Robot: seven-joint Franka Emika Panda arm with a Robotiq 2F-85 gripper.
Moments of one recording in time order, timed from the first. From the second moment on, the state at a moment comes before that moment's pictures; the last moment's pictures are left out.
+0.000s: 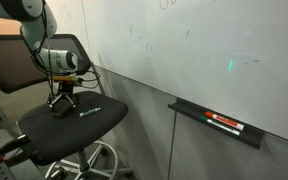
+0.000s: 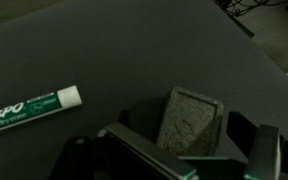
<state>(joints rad) 0.51 1.10 0.24 -1.32 -0.23 1.67 -0.12</state>
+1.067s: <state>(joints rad) 0.51 1.08 0.24 -1.35 -0.23 1.67 -0.17</state>
